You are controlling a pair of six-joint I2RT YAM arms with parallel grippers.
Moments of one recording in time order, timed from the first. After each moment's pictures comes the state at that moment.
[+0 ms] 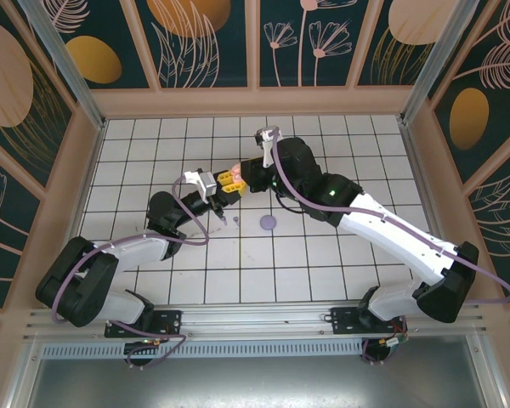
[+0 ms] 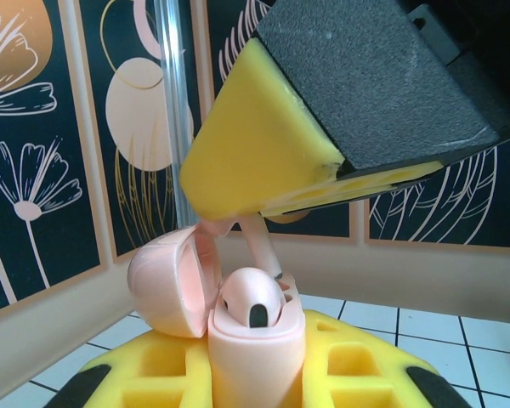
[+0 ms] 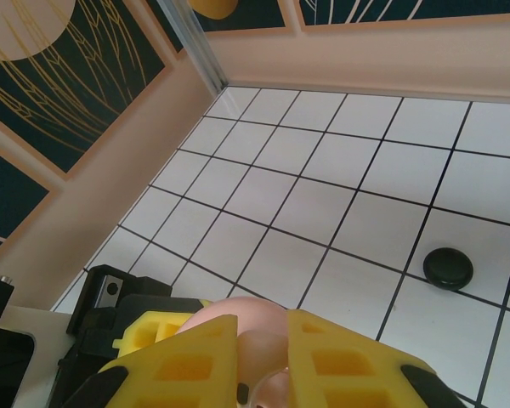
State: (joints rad) left arm -0.54 1.40 0.51 1.24 0.62 -0.14; right arm 0.92 1.36 1.37 -0.42 0.11 0.44
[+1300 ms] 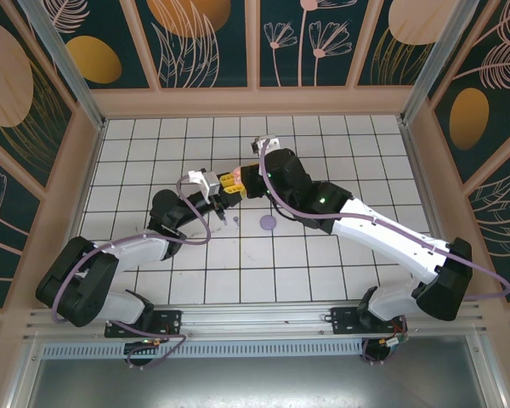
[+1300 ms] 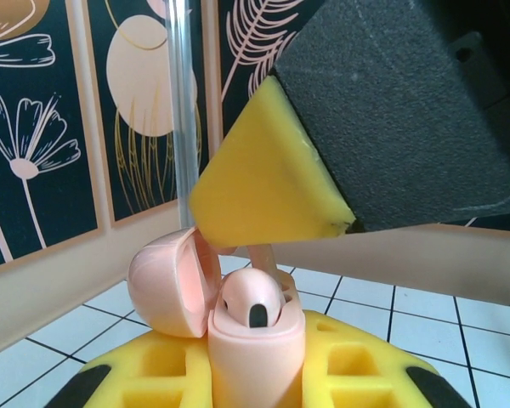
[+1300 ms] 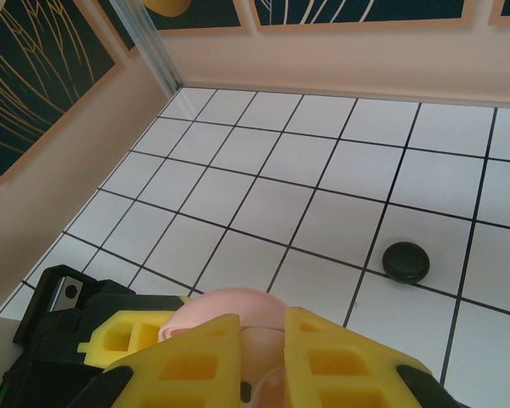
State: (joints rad) left arm -0.54 1.40 0.51 1.16 0.60 -0.14; right arm 0.98 1.38 1.31 -0.38 0.27 0.44
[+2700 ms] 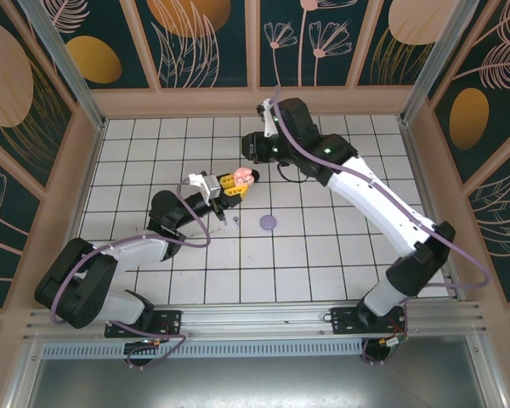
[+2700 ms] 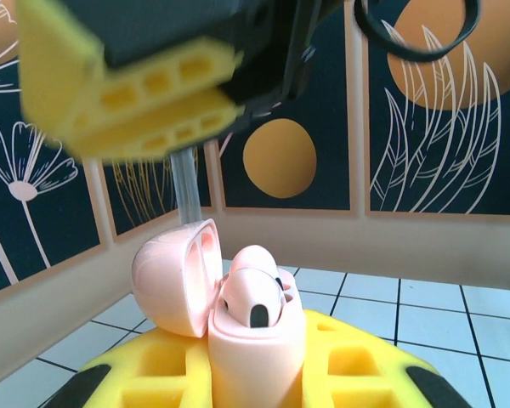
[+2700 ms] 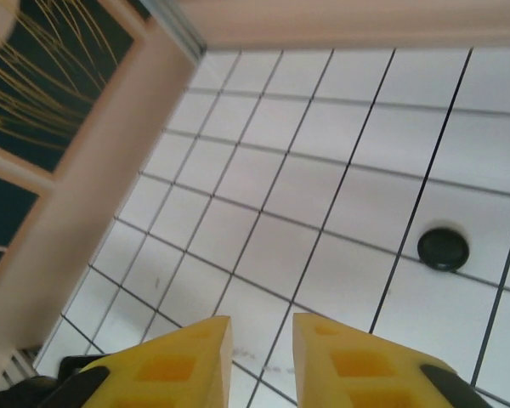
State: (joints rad) left arm -0.54 1.39 0.50 1.16 0.63 -0.07; right arm 0.75 1.61 1.73 -0.71 -0.12 0.47
